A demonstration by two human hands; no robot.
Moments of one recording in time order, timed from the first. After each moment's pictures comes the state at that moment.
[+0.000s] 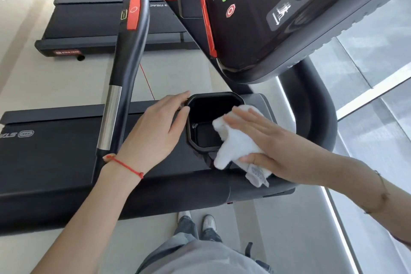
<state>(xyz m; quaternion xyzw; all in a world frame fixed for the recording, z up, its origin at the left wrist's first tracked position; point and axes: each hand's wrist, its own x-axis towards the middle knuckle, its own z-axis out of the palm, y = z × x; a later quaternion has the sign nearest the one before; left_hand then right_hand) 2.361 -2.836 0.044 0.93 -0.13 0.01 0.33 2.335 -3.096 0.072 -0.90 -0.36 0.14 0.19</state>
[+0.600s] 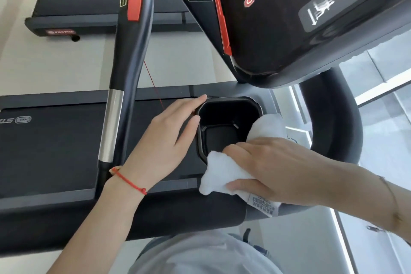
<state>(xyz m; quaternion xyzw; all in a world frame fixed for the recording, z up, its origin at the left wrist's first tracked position) 2.370 -2.831 0.032 0.90 -0.15 -0.03 0.41 2.350 -3.058 0.077 -0.89 -0.42 0.17 0.03</state>
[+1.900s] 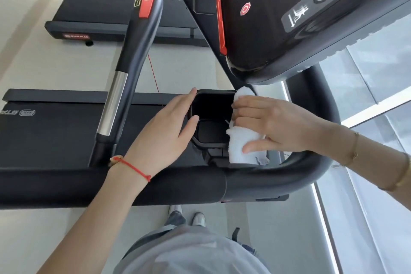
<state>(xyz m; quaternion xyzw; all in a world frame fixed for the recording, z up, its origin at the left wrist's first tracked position) 2.342 -2.847 0.033 0.94 -0.12 -0.02 0.33 2.398 -3.105 0.064 -0.84 -0.54 0.02 -0.02</state>
